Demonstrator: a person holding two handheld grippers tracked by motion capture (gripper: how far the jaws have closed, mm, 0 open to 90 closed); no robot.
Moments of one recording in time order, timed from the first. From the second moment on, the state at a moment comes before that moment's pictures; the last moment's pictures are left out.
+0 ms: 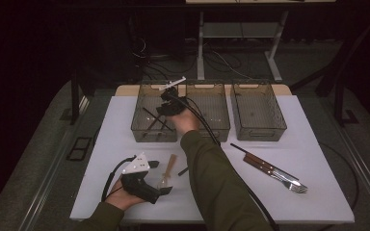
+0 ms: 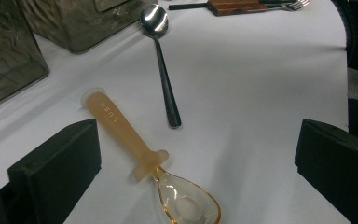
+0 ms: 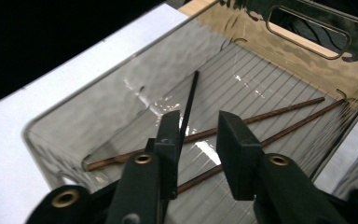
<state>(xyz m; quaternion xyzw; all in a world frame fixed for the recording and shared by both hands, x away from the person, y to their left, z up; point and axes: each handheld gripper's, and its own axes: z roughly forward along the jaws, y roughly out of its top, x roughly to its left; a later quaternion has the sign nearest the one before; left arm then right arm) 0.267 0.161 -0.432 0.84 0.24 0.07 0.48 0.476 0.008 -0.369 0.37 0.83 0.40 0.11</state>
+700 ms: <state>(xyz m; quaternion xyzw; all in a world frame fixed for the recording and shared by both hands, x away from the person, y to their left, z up) 0.267 0.159 -0.434 0.84 0.25 0.07 0.48 0.436 -0.044 -0.364 0.33 0.86 0.39 0.05</state>
